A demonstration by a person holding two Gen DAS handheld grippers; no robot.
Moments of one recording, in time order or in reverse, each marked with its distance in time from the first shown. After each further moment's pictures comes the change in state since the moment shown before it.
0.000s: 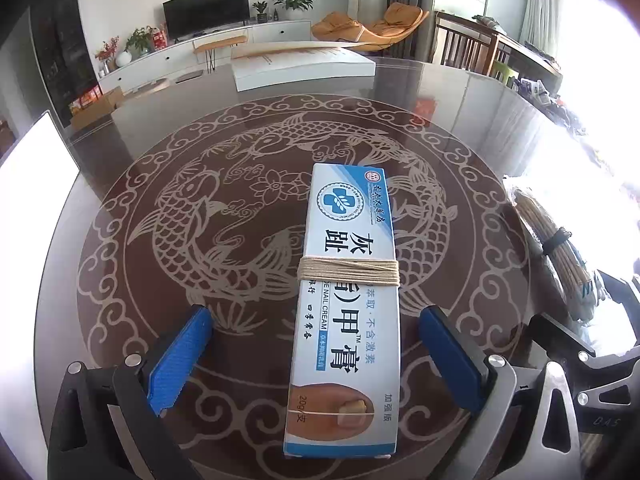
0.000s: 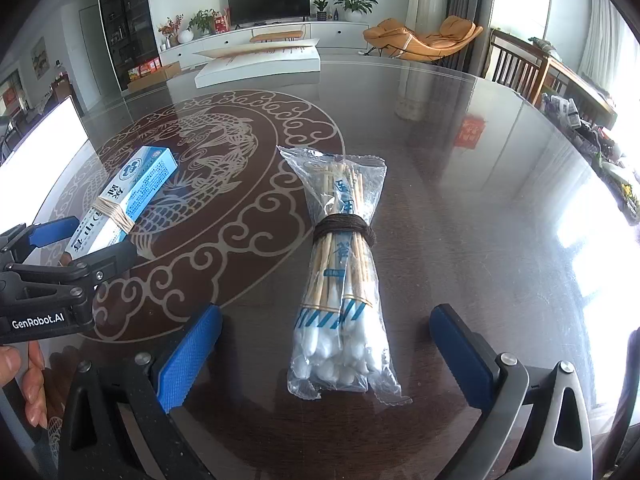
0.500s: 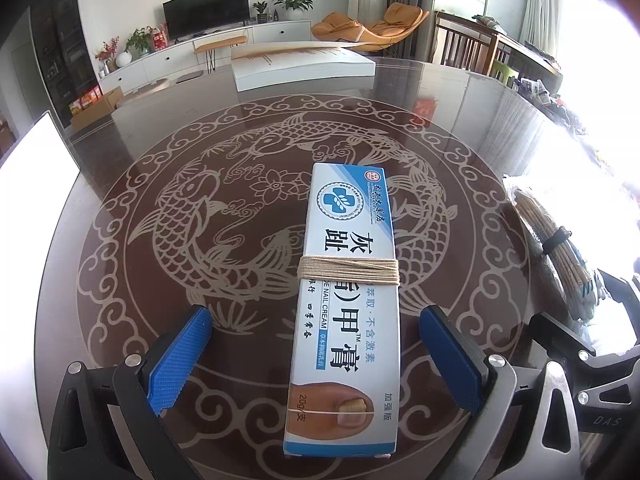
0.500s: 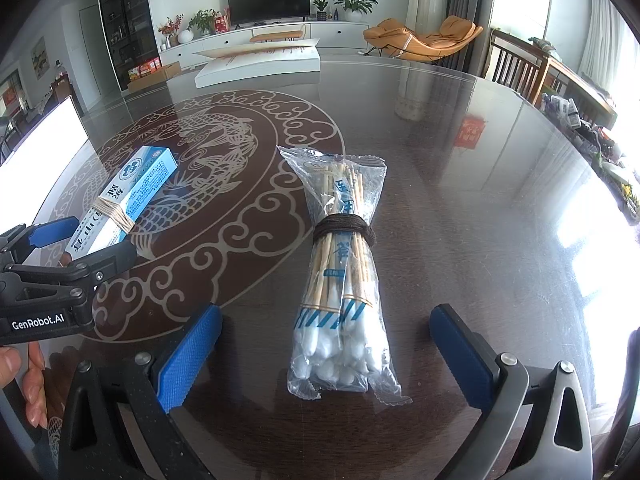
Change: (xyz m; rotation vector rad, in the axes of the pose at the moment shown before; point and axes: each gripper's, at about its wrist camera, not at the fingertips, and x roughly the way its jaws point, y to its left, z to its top) left arm 0.001 0.000 0.001 0.001 0.000 0.000; right arm 0.000 0.000 0.000 0.000 0.000 0.000
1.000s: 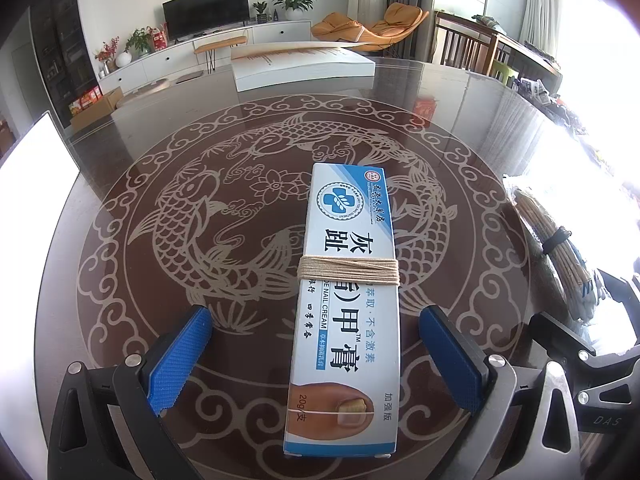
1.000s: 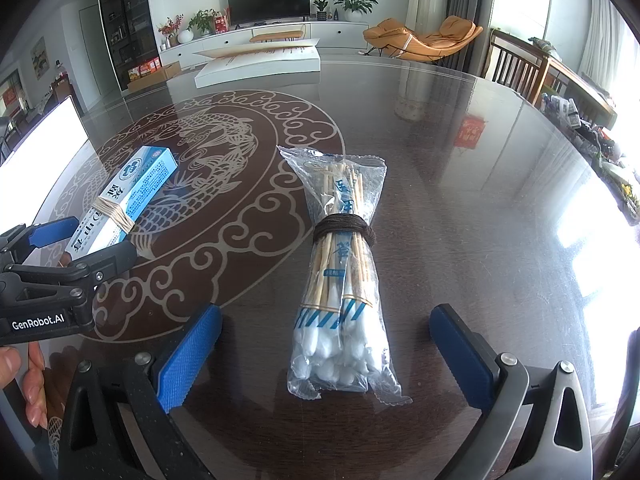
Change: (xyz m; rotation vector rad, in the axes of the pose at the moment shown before) left arm 0.001 0.000 0.001 -0.001 0.000 0.000; right arm 0.000 0.000 0.000 0.000 0.000 0.000
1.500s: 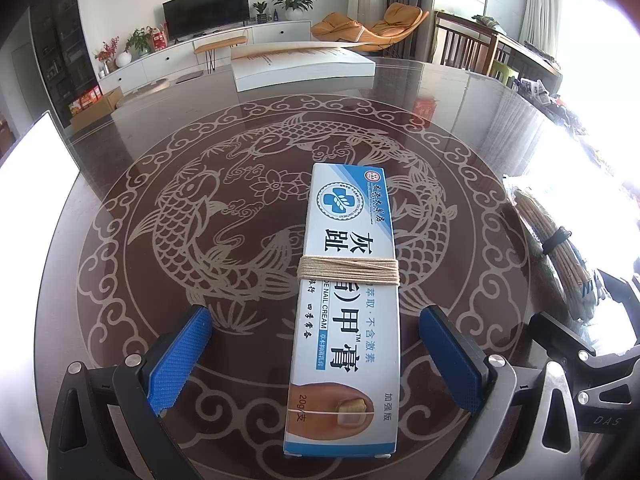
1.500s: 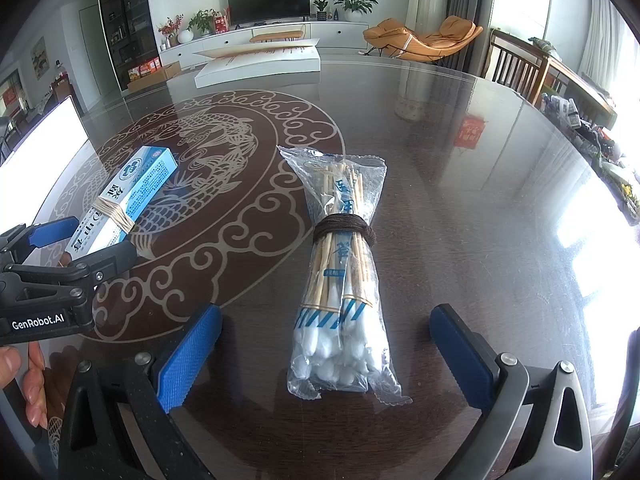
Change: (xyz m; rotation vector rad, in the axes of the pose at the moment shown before) left arm 0.001 0.001 0.001 0.001 0.000 0.000; right arm 0.000 0.000 0.000 0.000 0.000 0.000
